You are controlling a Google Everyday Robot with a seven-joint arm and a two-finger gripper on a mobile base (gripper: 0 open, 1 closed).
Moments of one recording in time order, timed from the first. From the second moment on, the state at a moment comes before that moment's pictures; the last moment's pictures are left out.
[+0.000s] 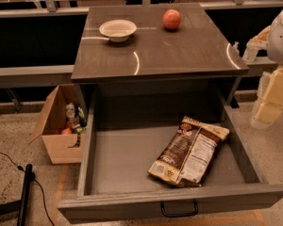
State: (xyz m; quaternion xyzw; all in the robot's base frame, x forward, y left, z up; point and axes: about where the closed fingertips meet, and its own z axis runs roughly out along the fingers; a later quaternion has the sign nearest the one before) arm 0.438 -0.217 0.976 -0.60 0.78 -0.03 0.16
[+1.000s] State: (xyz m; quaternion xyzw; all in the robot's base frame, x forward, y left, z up) arm 0.454 -0.212 0.926 -0.67 0.72 0.01 0.17
